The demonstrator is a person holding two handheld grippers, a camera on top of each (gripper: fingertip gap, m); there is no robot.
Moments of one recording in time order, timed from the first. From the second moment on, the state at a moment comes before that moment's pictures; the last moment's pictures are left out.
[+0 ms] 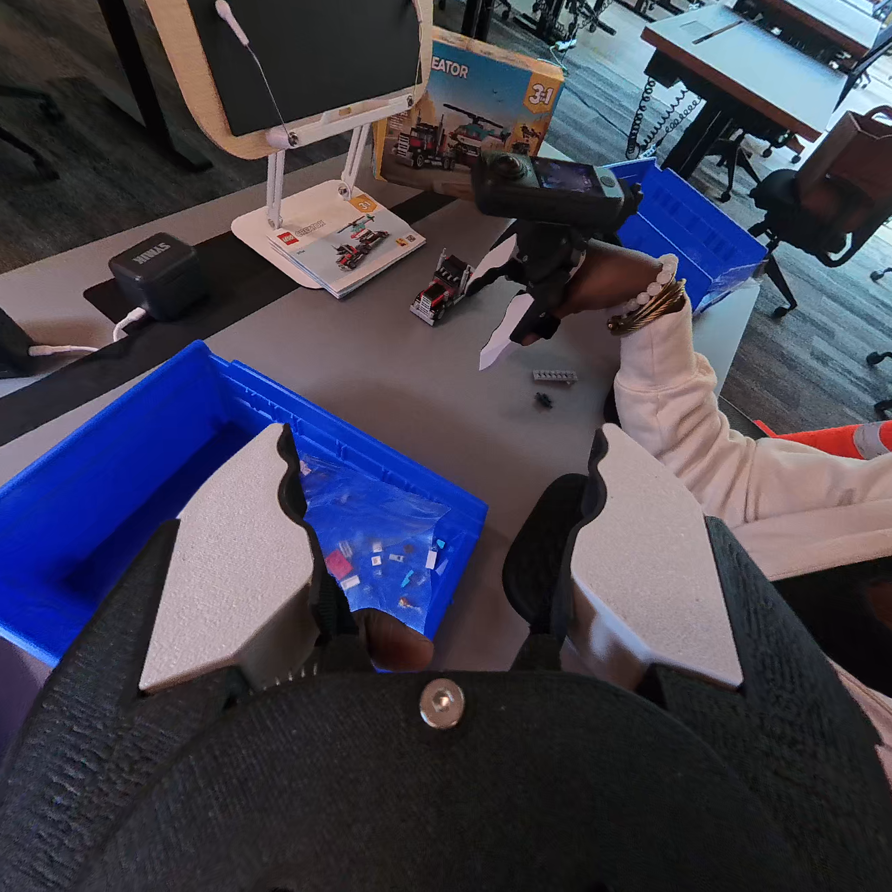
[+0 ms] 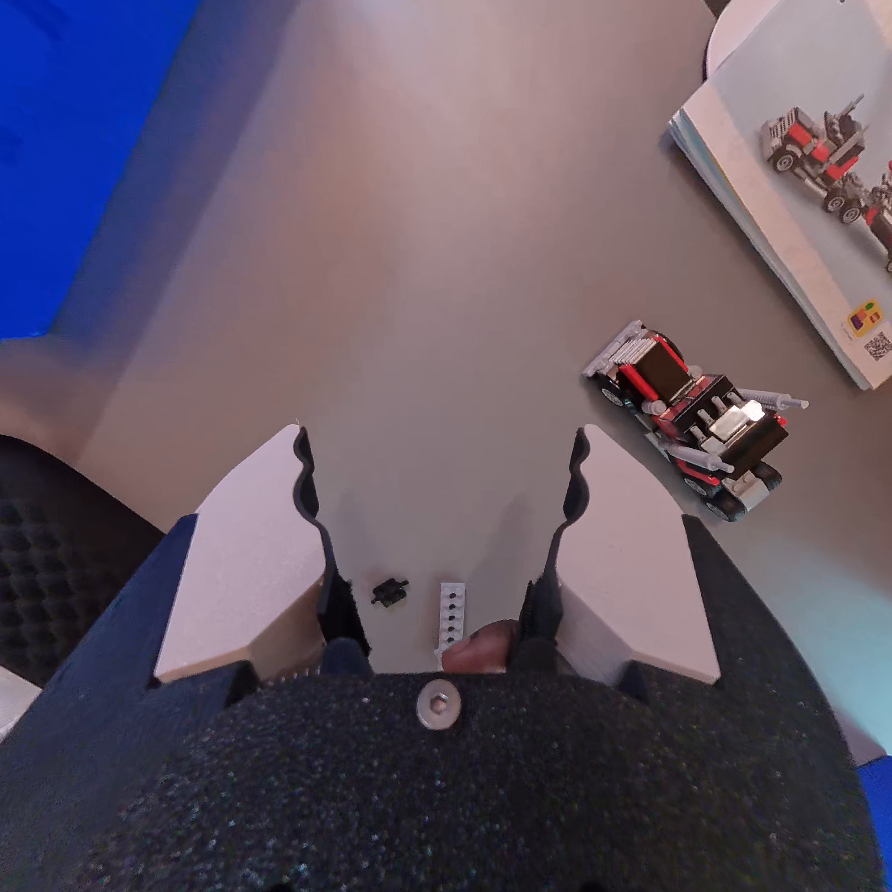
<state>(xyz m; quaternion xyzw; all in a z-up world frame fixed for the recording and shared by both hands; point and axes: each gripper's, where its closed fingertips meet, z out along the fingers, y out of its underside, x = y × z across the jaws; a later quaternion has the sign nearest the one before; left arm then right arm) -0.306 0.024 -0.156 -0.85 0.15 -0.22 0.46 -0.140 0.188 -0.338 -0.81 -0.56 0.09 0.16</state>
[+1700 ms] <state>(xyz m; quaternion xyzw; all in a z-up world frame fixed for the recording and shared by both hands) -0.199 0.003 -0.246 -0.88 0.16 -0.08 0.44 0.011 0.134 -0.390 -0.64 -0.74 0.18 0.07</state>
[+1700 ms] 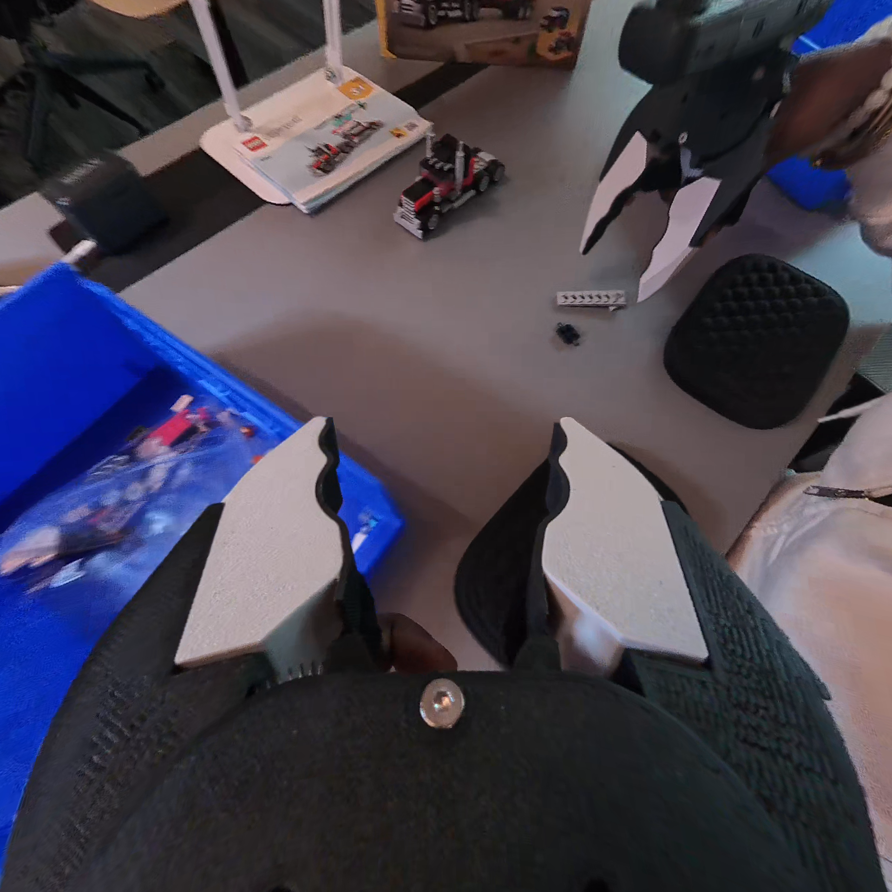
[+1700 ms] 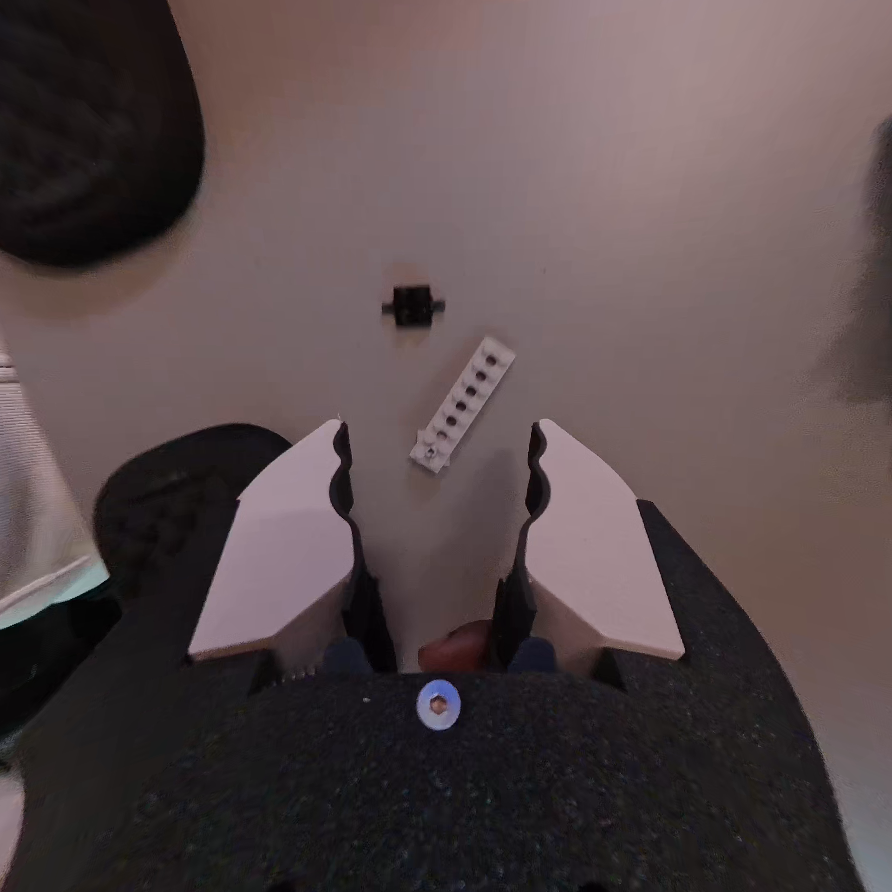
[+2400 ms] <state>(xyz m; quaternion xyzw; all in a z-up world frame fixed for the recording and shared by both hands) -0.041 0.068 -0.346 -0.81 0.42 -0.08 0.41 0.021 0.099 -0.392 -0.52 -0.81 0.25 0.13</state>
